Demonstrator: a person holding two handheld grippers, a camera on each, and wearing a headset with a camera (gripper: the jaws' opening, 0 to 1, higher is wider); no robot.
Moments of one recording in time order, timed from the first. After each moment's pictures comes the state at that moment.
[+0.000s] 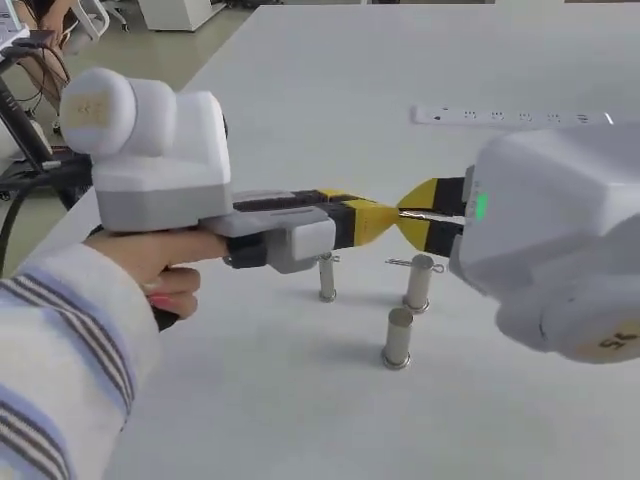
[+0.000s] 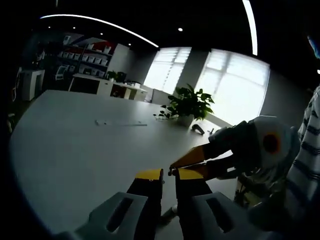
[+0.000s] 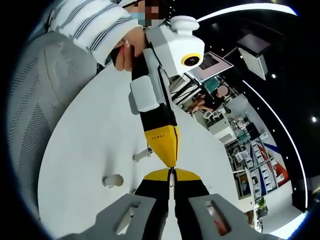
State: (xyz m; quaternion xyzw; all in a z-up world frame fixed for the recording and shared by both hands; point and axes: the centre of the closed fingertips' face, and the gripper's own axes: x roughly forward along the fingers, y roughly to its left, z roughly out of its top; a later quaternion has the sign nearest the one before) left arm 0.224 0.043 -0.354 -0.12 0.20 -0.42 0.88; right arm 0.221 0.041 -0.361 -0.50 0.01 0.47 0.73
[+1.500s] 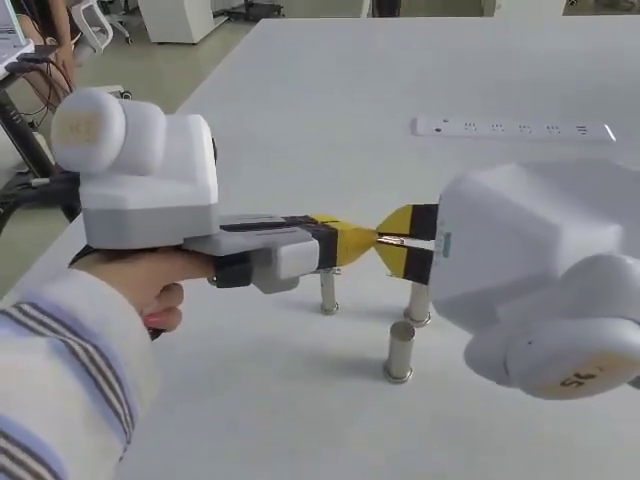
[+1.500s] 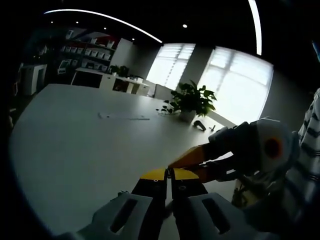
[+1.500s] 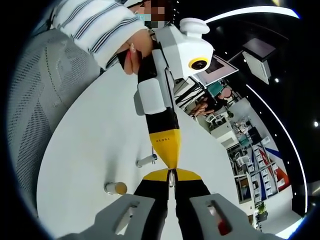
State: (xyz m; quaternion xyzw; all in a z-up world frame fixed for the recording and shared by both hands) left arm 0.223 0.055 -0.362 -0.12 0.22 -0.41 0.88; right arm 0.216 0.054 -0.368 -0.50 0.00 0.48 0.72
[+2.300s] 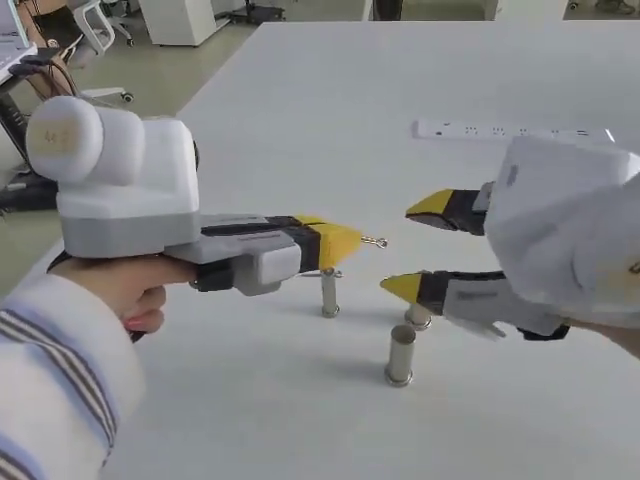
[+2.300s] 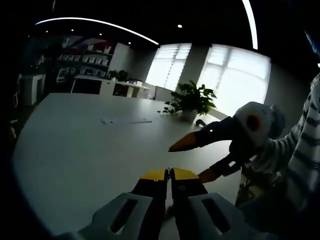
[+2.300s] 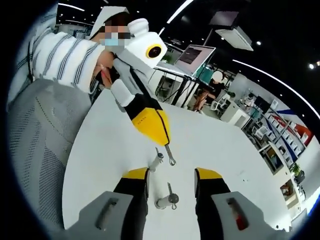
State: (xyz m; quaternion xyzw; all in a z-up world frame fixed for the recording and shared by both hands) left arm 0.218 0.067 -0.358 -0.09 0.20 -0.41 0.89; right arm 0.222 0.039 -0.374 -0.32 0.11 0.52 0.78
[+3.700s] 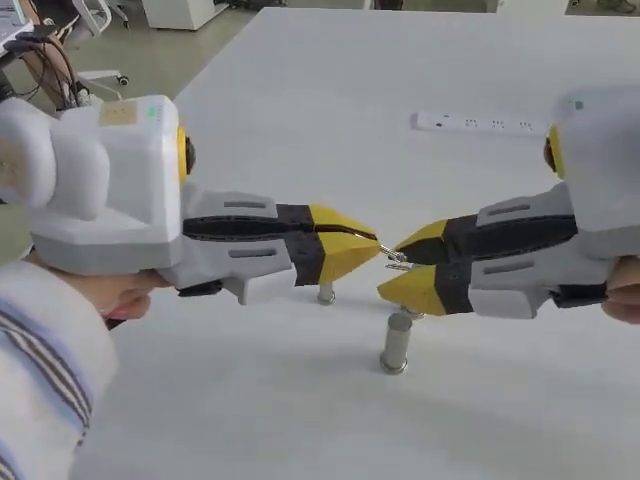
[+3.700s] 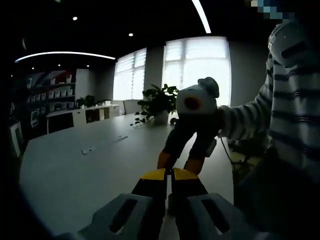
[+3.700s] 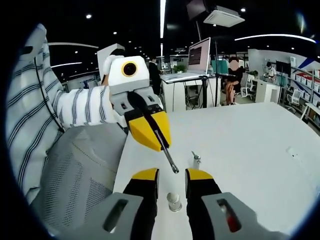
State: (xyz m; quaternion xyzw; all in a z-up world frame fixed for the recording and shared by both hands) left arm 0.184 0.046 -0.341 0.03 0.10 -0.53 0.84; right arm 0.179 0.048 -0.379 -0.13 0.21 0.65 0.72
